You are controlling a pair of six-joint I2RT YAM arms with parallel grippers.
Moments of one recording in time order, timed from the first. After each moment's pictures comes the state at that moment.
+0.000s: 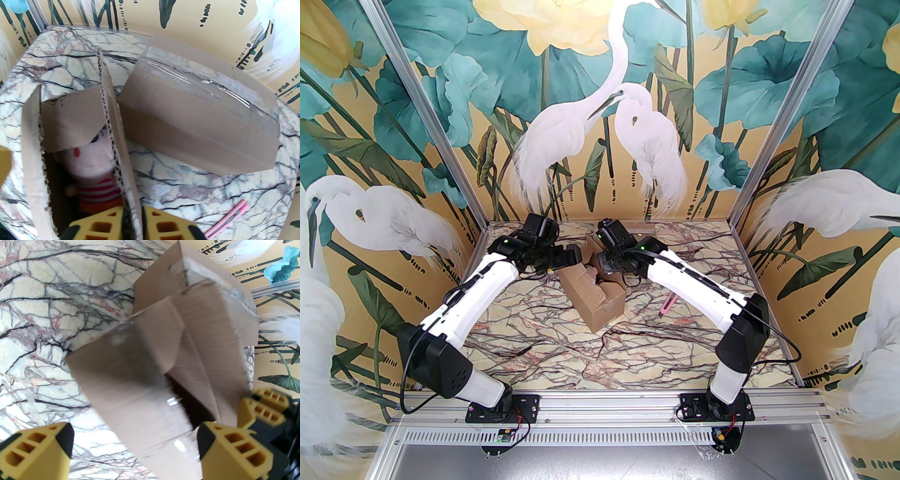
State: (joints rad) left arm -0.42 1.56 1.55 -0.94 0.09 -0.60; right arm 0.77 1.77 1.72 -0.84 0.20 0.34
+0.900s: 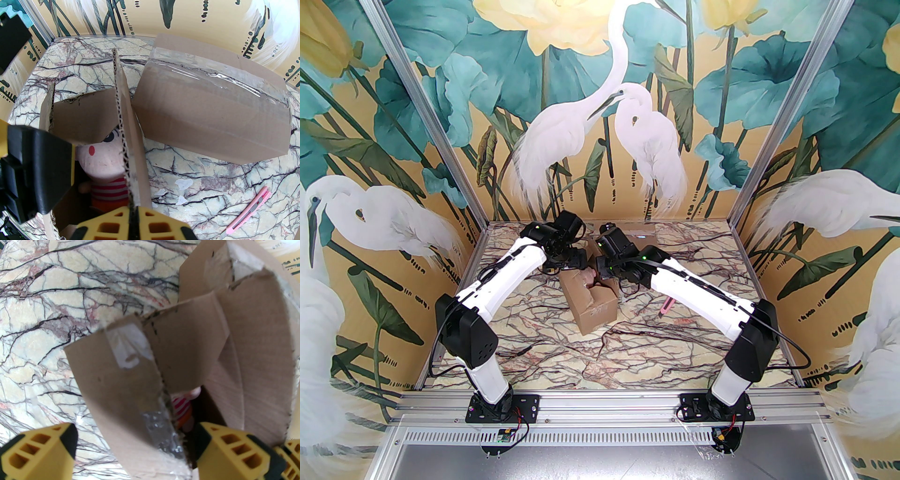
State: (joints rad) left arm -0.52 1.78 1.77 -1.20 -0.16 -0.58; right arm 0.81 1.71 1.63 -0.75 0.22 0.46
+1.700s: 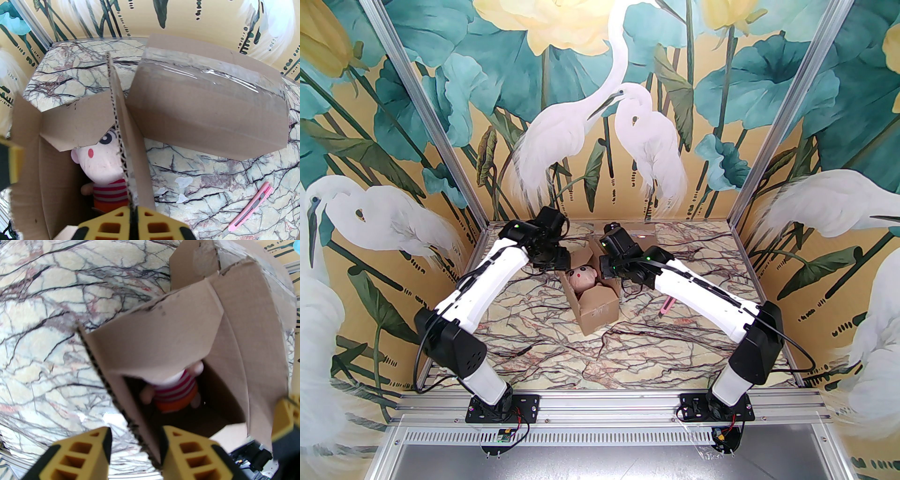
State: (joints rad) left arm -0.44 1.64 1.72 -1.25 -0.03 -0.45; right arm 0.79 1.68 1.59 -0.74 0.21 0.50
